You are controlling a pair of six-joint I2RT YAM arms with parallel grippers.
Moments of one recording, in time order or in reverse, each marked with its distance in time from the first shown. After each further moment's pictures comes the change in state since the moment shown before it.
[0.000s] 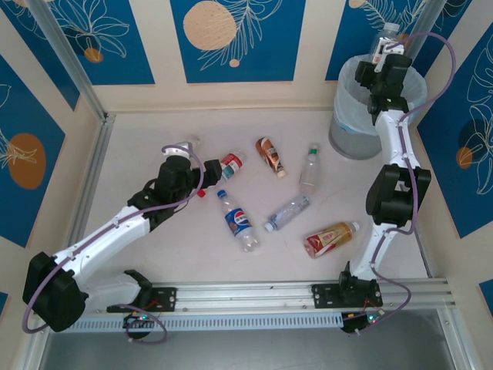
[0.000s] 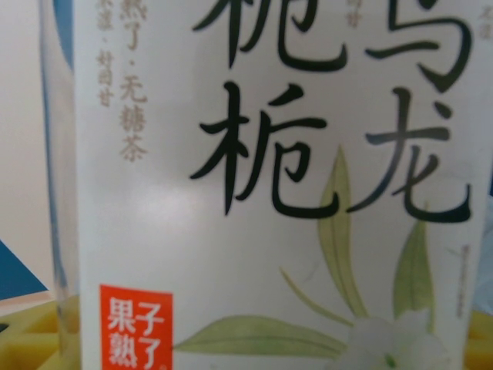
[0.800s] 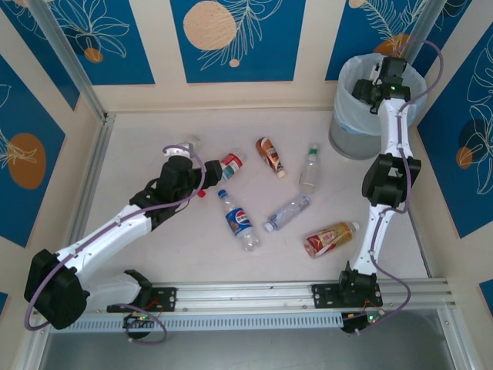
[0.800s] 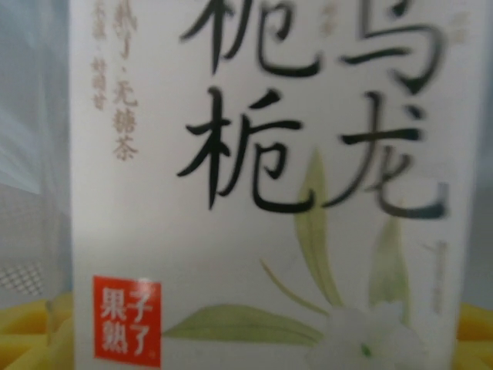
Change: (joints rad) left arm 0.000 0.018 0.000 -0.007 -0.007 -0.016; right arm -0.046 0.327 0.478 -0.624 -0.019 0.044
